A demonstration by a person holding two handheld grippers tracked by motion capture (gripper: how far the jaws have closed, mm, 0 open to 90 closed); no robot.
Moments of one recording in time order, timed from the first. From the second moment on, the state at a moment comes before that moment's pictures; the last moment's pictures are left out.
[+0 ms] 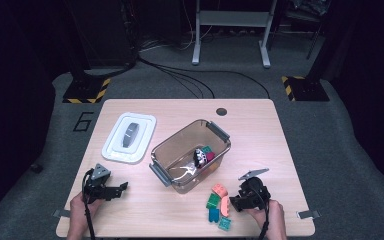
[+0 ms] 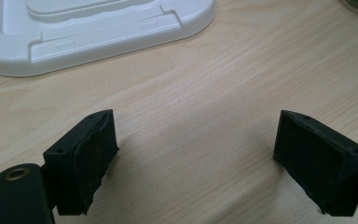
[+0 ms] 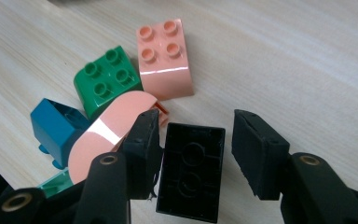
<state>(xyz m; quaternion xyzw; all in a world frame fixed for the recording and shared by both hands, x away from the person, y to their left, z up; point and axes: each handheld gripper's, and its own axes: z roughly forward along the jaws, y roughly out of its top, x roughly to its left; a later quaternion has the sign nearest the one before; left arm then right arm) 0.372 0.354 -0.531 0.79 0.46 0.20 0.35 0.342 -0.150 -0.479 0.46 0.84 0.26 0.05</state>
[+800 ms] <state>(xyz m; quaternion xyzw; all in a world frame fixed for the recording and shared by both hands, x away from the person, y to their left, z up) 0.372 0.354 -0.531 0.79 0.46 0.20 0.35 0.348 -0.162 -0.476 0.48 0.83 0.28 0.06</state>
